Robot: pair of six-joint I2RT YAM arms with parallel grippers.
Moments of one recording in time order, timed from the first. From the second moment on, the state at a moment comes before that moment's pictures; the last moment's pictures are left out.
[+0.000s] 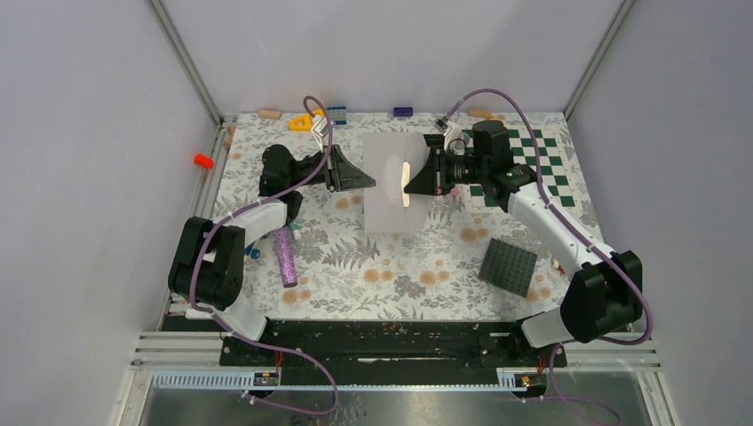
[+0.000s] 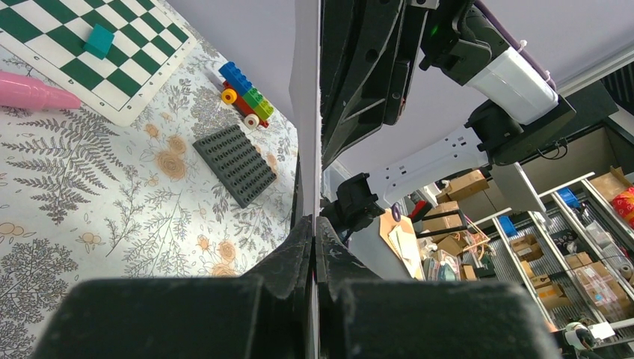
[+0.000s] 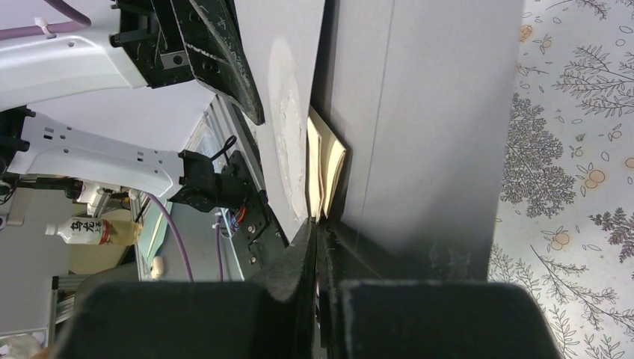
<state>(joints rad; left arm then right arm) -0.27 1.63 0.91 1.00 1.20 -1.12 0.37 1.44 1.20 -0.27 -0.86 0.39</state>
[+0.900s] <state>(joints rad) -0.27 1.63 0.91 0.99 1.20 -1.11 0.38 1.46 1.20 -0.27 -0.85 0.38</state>
